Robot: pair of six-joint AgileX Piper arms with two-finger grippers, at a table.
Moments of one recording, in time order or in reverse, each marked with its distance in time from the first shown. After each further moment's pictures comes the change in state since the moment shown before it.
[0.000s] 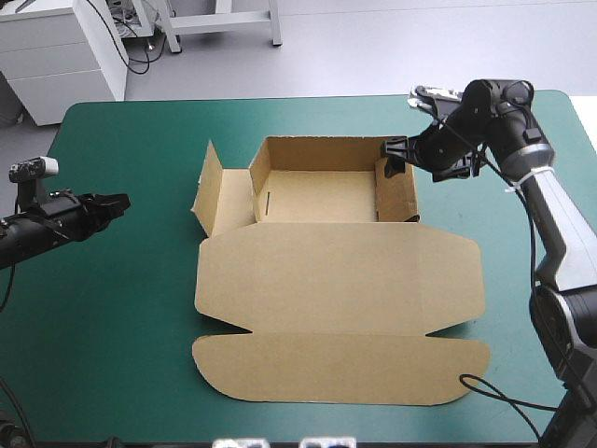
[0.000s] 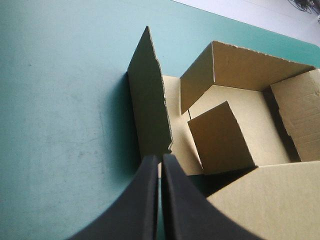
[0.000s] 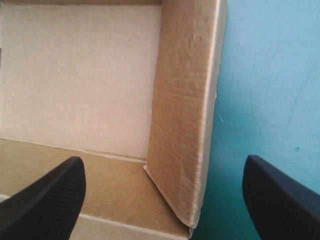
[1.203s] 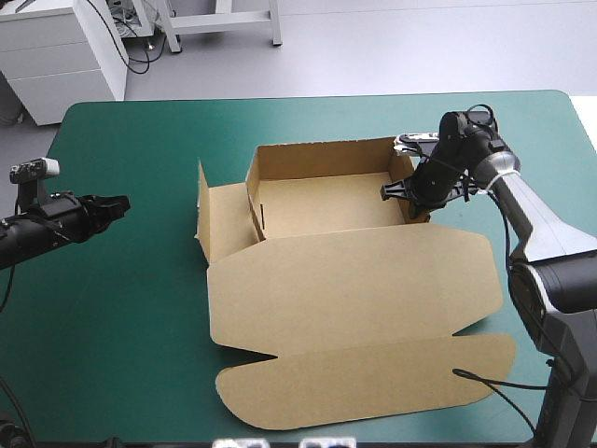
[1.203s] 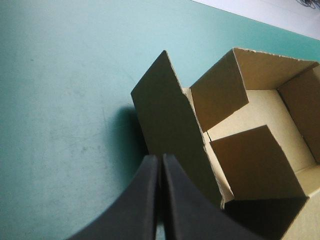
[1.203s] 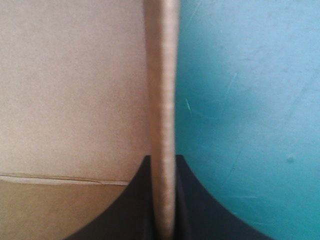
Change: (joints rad) left arm 0.000 0.000 0.000 0.022 0.004 -0.009; right arm 0.001 0.139 0.105 -0.064 -0.016 -0.149
